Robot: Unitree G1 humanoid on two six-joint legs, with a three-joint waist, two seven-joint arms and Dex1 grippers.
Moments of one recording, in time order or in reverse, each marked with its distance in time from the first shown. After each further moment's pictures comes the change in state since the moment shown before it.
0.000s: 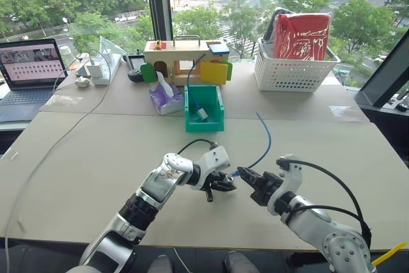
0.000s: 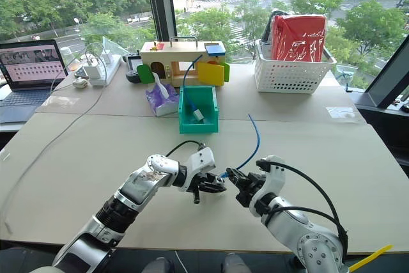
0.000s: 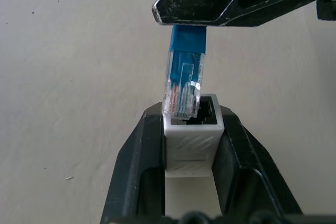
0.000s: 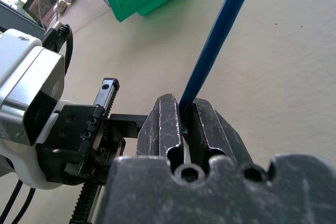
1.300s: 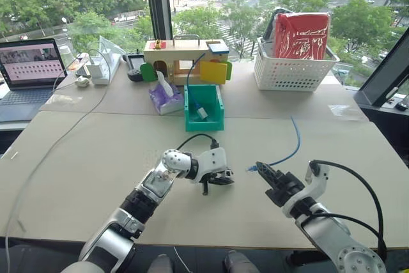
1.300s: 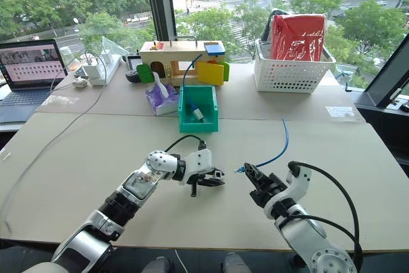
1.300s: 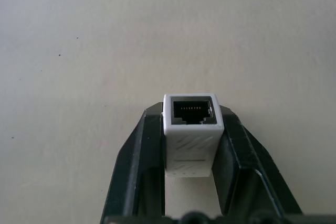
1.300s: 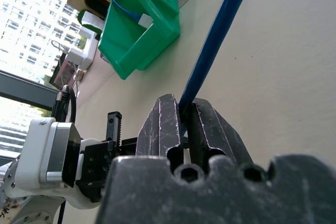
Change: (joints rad) left arm -0.076 0.017 -0.024 0.160 0.122 -0.315 -0.058; right arm 0.114 0.037 -0.106 -0.031 0.177 -0.182 -0.022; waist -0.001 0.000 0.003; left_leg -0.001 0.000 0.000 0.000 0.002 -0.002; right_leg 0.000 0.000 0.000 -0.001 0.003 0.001
